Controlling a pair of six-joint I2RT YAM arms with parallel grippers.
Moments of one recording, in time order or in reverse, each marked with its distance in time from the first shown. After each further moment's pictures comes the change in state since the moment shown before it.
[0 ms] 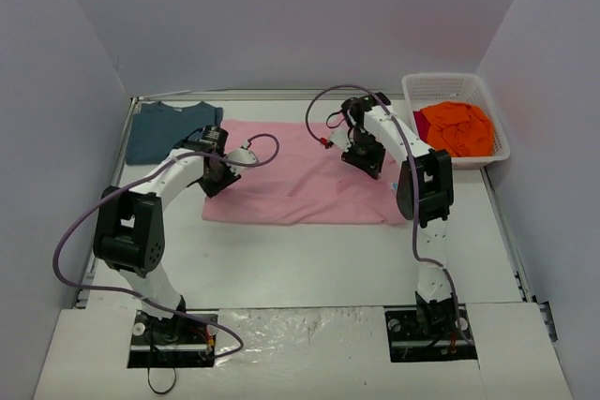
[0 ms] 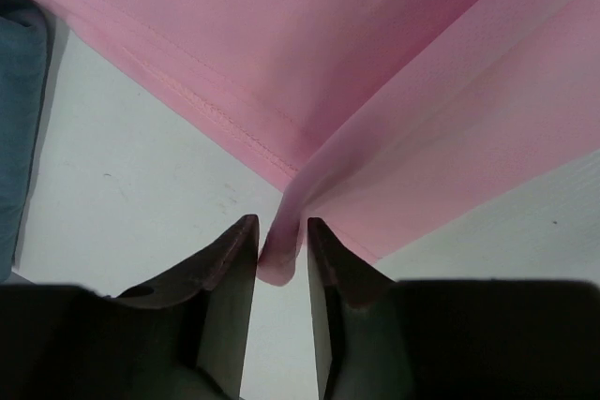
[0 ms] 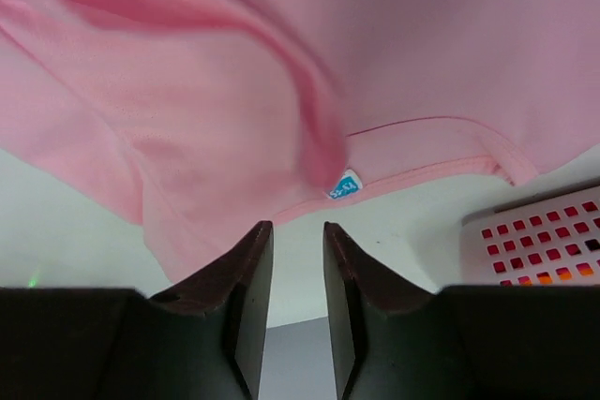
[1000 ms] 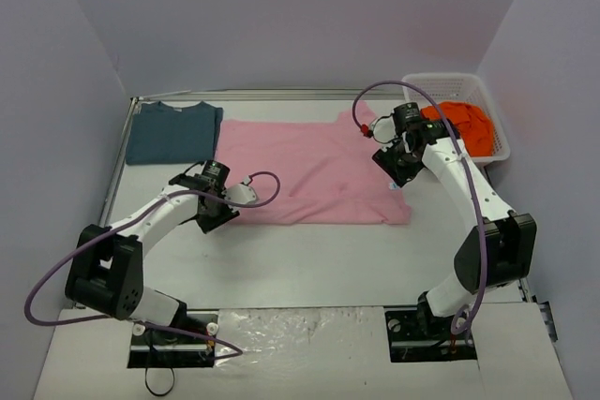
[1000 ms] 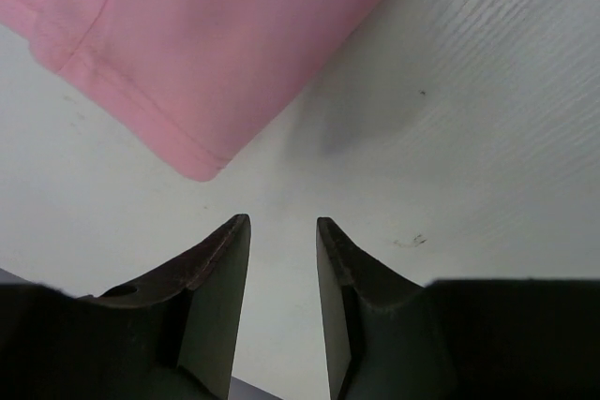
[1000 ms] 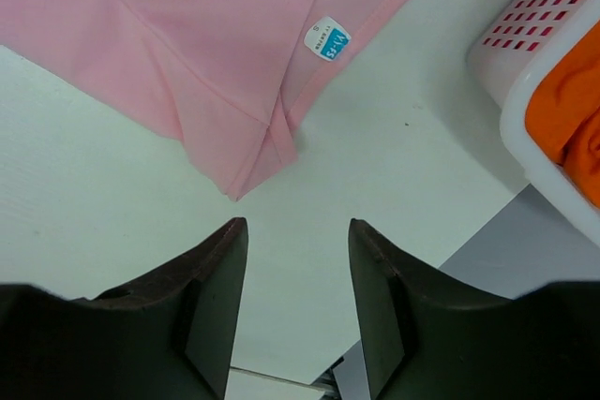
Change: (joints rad) left arm -0.086 -0.289 -0.328 -0.011 -0.042 -0.018; right arm -0.103 -0.684 -0.576 0.313 -0.042 0.204
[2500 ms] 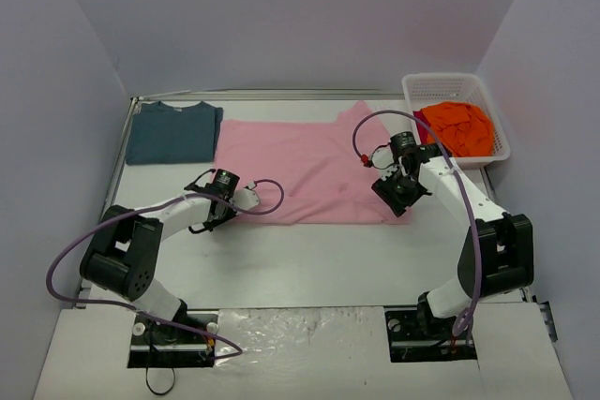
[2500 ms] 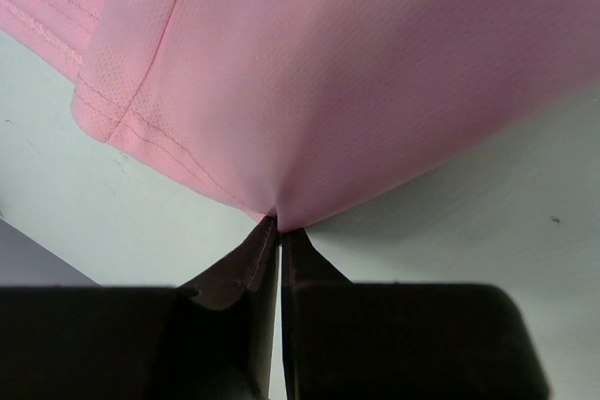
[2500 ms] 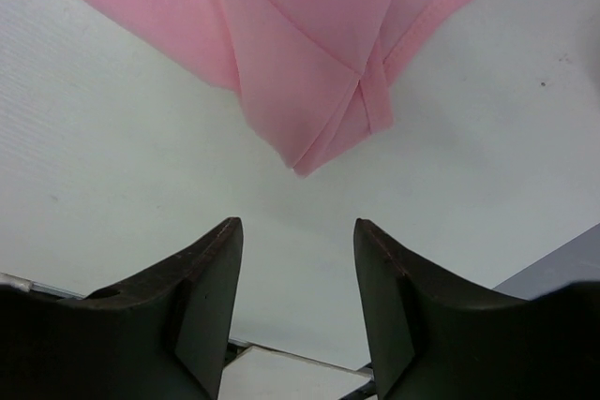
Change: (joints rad) left arm -0.053 0.135 -0.121 0.318 -0.211 0.027; right arm -0.015 -0.045 -0.282 0.077 -0.046 0.039
